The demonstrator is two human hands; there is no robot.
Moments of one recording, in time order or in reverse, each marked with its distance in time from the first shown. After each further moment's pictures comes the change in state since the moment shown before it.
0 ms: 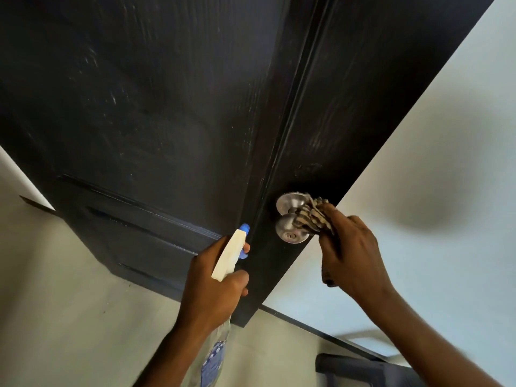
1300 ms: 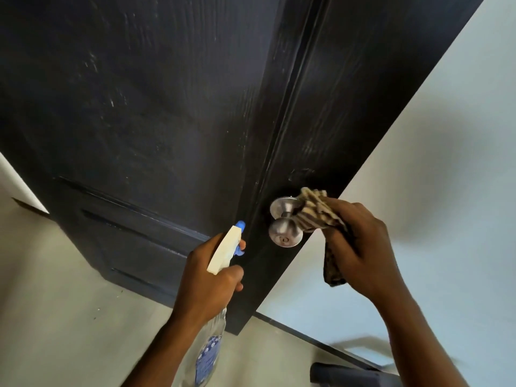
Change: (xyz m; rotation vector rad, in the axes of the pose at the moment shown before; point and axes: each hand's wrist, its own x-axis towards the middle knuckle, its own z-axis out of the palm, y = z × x) left_hand 0.011 0.001 0.007 0.059 0.022 0.011; right_hand 0.015 -0.010 -0.040 0.223 0.076 -0.173
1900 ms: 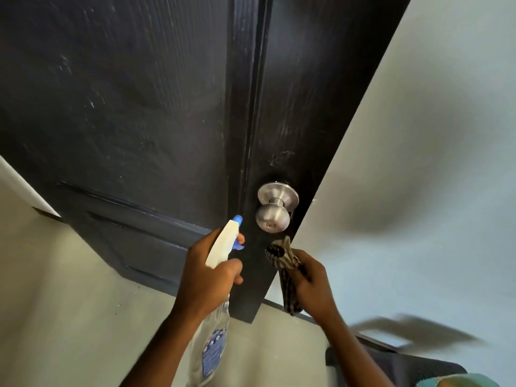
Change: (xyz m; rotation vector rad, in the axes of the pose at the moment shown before) left_hand -0.015 0.011 0.018 0.090 0.016 -0.001; right_hand -0.097 0.060 0.104 0.467 -0.104 0.521
